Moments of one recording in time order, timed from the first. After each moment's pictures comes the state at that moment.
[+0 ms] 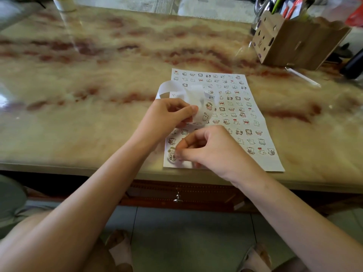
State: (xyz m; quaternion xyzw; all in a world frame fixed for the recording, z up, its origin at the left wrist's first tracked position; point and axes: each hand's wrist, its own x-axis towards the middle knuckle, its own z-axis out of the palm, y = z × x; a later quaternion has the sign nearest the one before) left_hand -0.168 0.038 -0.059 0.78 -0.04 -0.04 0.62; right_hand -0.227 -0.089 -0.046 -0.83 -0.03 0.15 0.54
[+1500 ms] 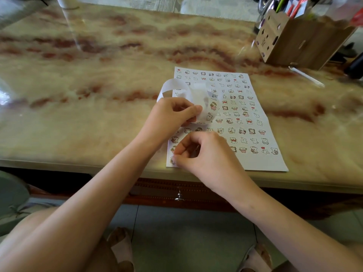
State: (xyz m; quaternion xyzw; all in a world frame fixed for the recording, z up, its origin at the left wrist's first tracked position) left_hand -0.169 0.035 -0.059 0.79 -0.04 -0.04 0.61; right_hand -0.241 -0.074 -0.056 -0.91 -0.04 0.05 0.42
